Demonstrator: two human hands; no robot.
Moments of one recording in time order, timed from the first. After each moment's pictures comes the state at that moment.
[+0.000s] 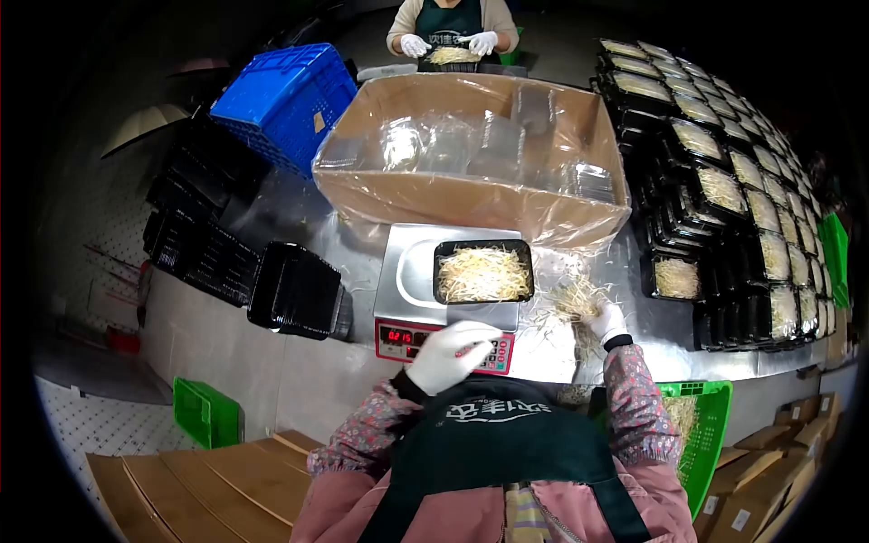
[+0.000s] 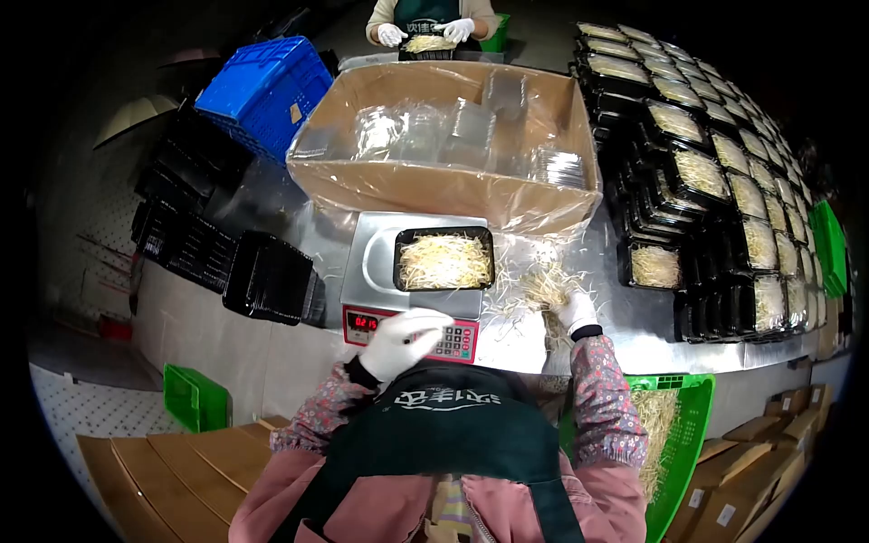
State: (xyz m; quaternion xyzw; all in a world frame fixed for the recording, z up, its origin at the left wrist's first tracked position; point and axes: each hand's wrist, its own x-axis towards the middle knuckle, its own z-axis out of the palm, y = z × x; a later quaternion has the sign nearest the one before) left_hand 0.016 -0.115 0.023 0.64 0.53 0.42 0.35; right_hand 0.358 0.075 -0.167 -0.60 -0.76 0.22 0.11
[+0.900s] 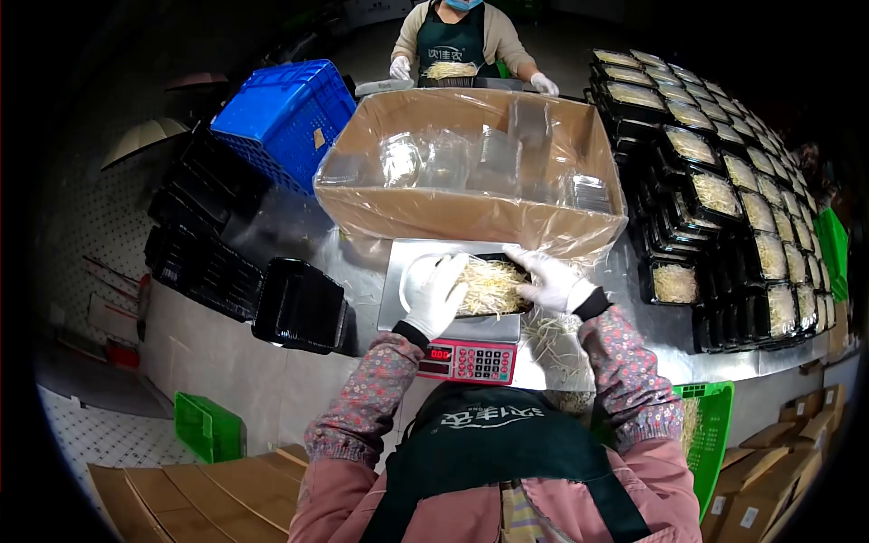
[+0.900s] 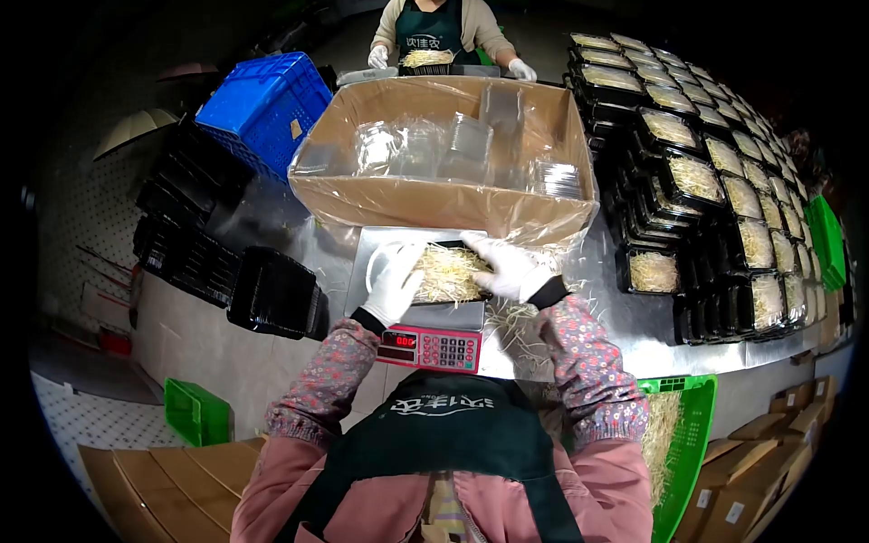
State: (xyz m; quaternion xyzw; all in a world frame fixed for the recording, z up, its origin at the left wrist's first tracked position) left_hand -0.055 -0.025 -0.033 0.73 0.59 0.34 0.07; right_hand 0.199 0.090 0.018 -0.24 -0.90 0.32 0.15
